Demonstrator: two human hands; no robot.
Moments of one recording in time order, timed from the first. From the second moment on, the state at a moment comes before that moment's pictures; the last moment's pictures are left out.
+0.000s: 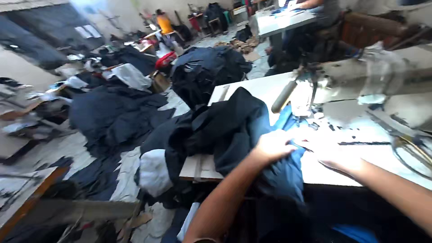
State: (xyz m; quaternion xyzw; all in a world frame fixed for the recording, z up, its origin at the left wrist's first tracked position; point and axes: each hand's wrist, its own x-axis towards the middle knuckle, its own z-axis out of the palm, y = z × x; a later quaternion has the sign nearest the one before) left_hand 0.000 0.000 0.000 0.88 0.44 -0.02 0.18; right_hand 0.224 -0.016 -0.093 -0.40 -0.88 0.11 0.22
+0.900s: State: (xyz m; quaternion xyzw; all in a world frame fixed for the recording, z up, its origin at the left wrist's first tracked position) left_hand 0.023 0.021 -0.064 0.89 0.45 0.05 0.09; right_hand 0.234 0.007 -0.052 -0.49 -0.86 0.15 0.04
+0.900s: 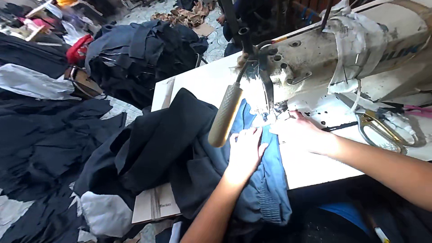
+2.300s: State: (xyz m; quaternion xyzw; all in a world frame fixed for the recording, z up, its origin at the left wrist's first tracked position) left_hand 0.039 -0.005 -0.020 0.68 0.44 0.41 0.43; right_hand 0.246 0.019 -0.068 -0.51 -0.84 0.18 0.06
